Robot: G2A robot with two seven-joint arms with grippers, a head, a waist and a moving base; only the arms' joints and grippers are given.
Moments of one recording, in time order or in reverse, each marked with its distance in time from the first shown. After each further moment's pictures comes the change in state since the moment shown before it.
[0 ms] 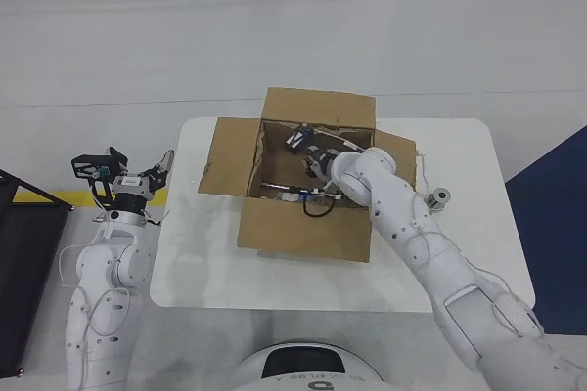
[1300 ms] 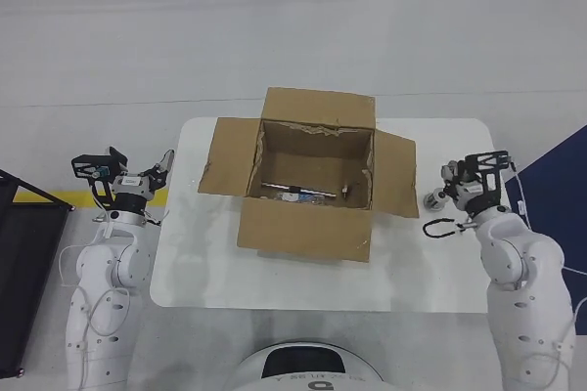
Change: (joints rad) left arm 0.000 0.000 0.000 0.000 0.000 0.000 0.000; right arm -0.714 0.143 0.868 -0.540 0.128 0.083 -0.214
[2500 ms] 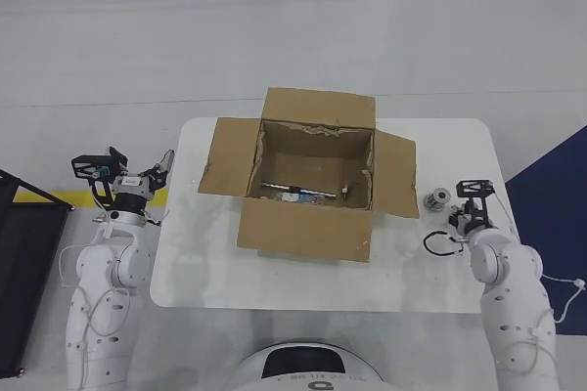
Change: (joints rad) left arm 0.000 0.000 0.000 0.000 0.000 0.000 0.000; right arm 0.047 0.012 -0.072 0.229 -0.189 0.138 0.131
